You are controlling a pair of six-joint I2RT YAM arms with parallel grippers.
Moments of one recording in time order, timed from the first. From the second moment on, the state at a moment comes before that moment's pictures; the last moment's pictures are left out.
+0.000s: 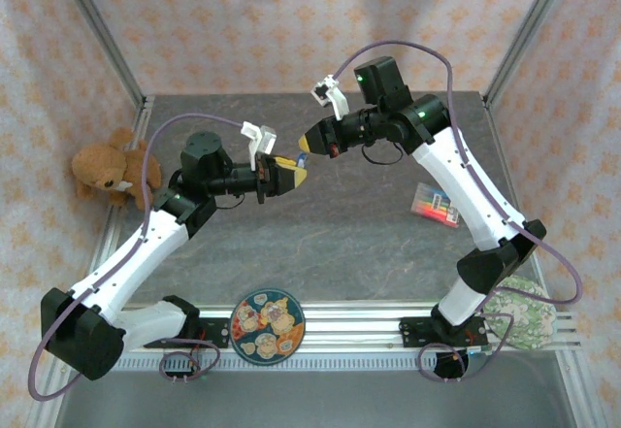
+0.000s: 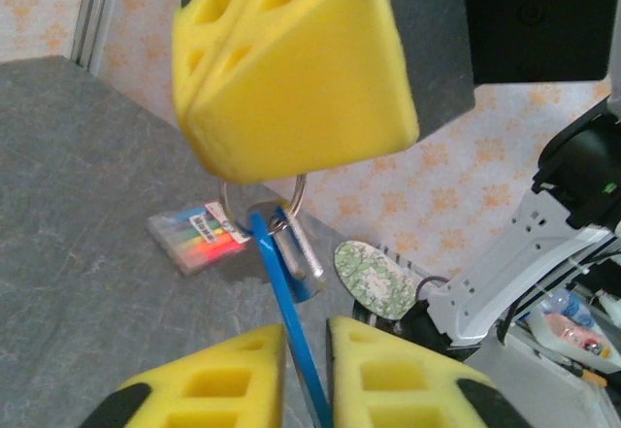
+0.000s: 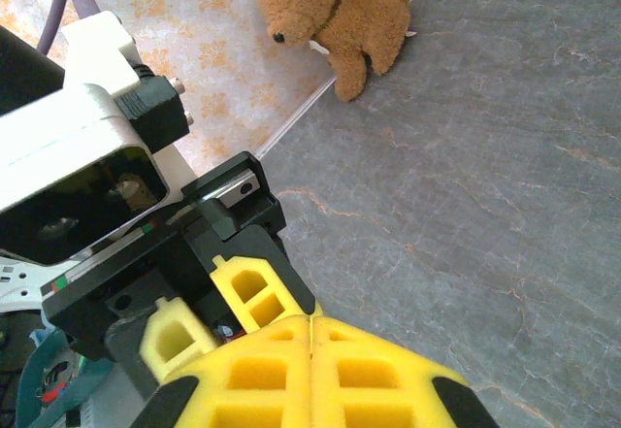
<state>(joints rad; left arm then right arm) -0.41 1.13 0.95 0.01 0.88 -0.37 0.59 1.65 1.98 -1.03 -0.72 0.18</state>
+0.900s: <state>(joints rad) -0.41 1.17 1.20 -0.47 0.66 -0.17 0.50 1.48 1.58 -0.72 -0.60 0.37</state>
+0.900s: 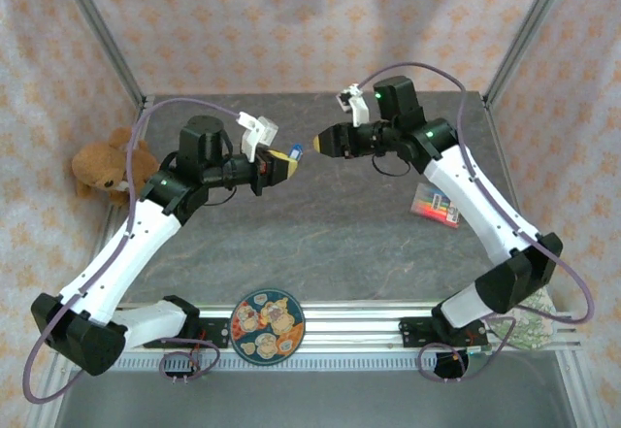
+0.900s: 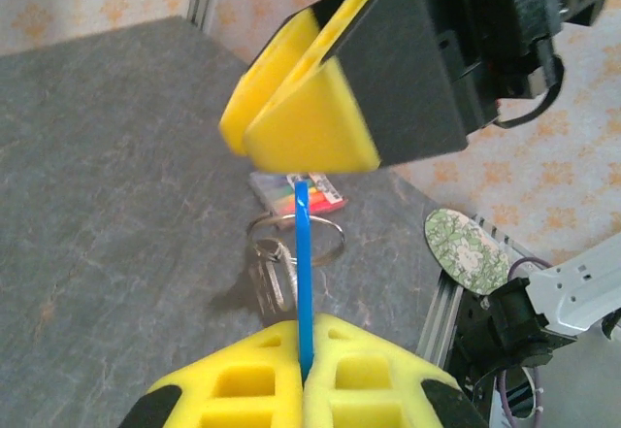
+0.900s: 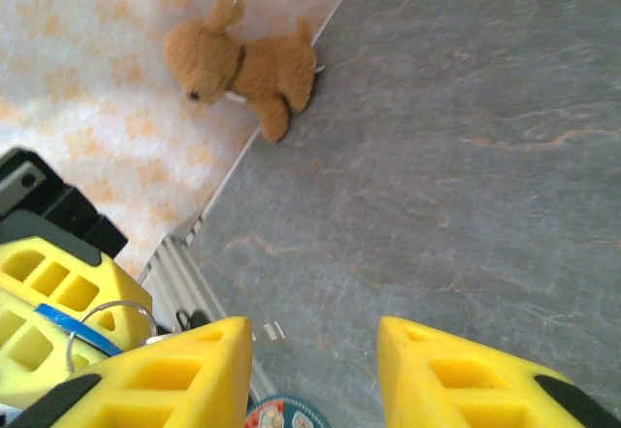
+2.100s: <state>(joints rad) -0.41 1.46 1.48 -0.73 0.71 -0.28 0.37 1.24 0.75 0.45 -0.55 0.71</state>
